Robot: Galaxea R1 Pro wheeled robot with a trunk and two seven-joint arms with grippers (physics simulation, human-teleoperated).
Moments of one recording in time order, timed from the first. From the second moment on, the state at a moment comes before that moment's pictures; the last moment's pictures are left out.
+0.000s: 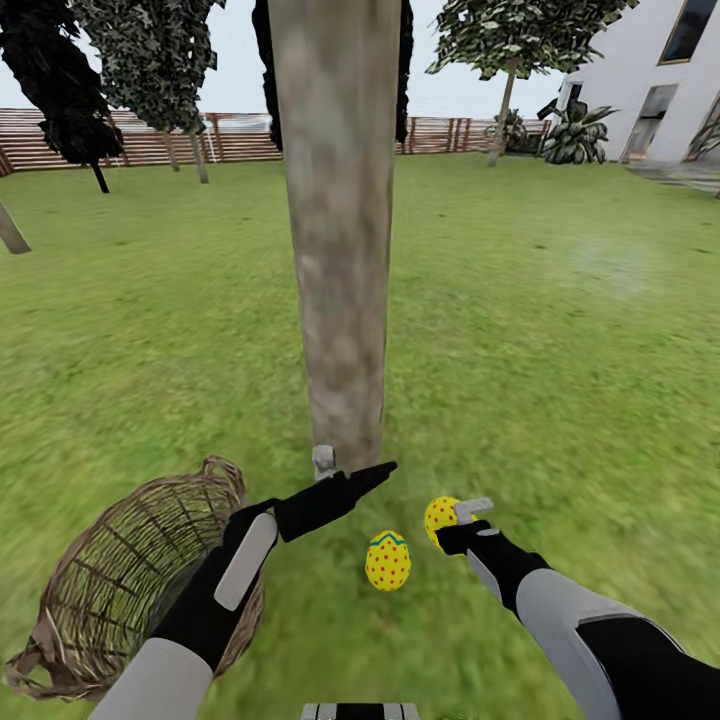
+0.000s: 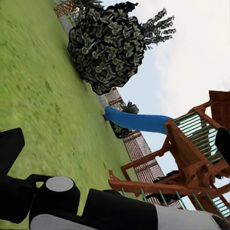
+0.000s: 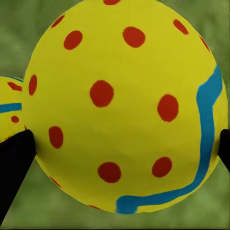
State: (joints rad) left arm -0.57 -0.10 -0.21 -1.09 0.81 0.67 -0.81; right arm -0.88 0.03 0.10 -0.12 0.07 0.11 -0.03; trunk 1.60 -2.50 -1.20
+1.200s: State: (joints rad) left arm -0.57 -0.10 -0.21 -1.08 0.81 0.67 -0.82; right arm -0.86 0.04 0.11 -0.12 0.07 0.00 -0.05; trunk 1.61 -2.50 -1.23
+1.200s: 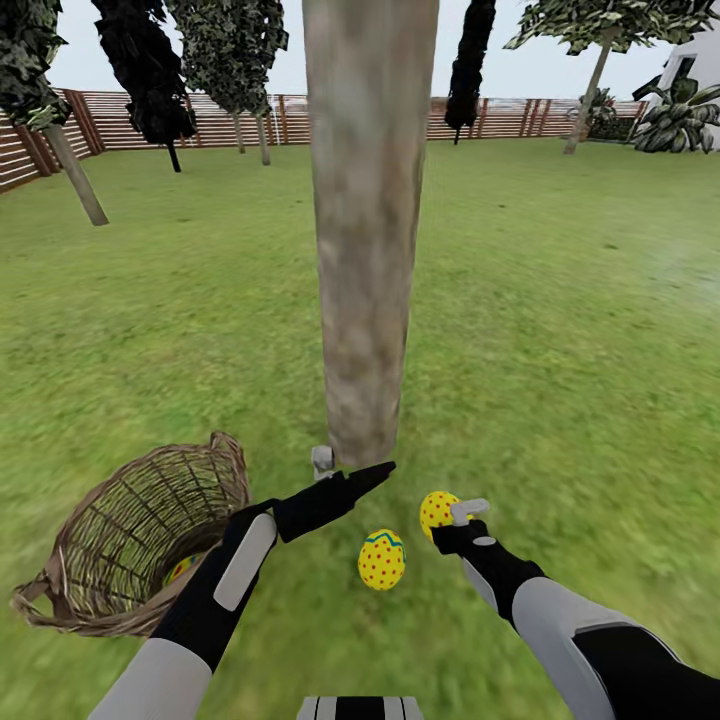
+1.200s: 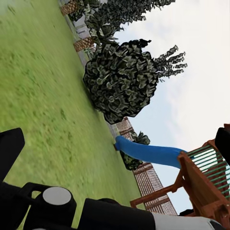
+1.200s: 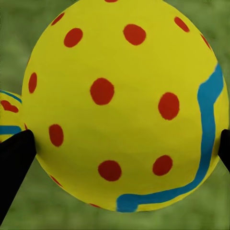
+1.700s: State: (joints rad) left arm -0.57 -0.10 -0.21 -1.08 0.81 0.67 -0.81; right arm -0.85 0.08 0.15 -0.14 0.09 0.00 -0.12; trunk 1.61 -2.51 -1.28
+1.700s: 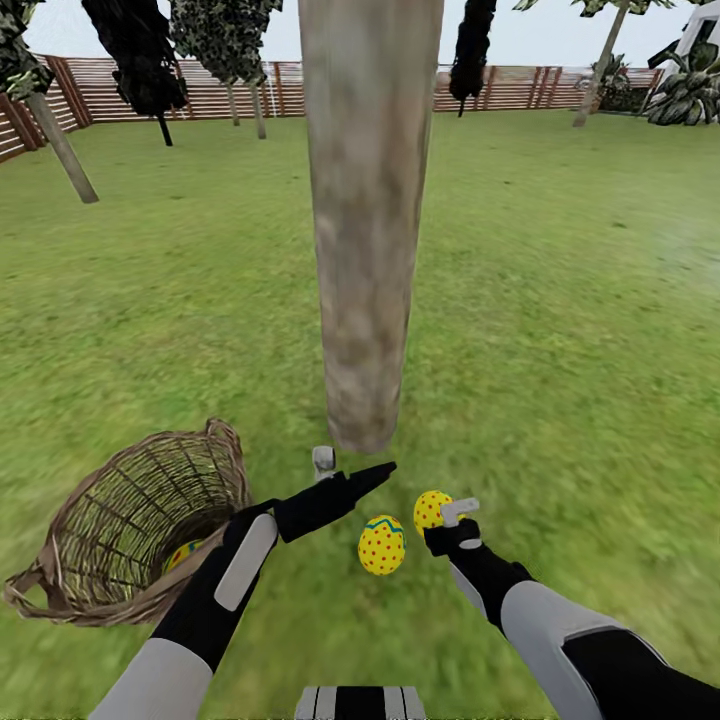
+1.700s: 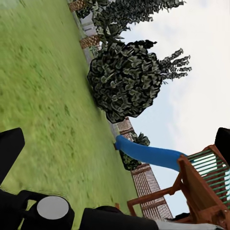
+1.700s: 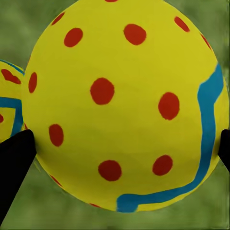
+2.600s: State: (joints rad) left arm -0.57 -0.10 -0.21 -1.09 0.81 0.67 -0.81; right arm -0.85 0.09 0.20 -0.14 0.09 -0.08 -0.20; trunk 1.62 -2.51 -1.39
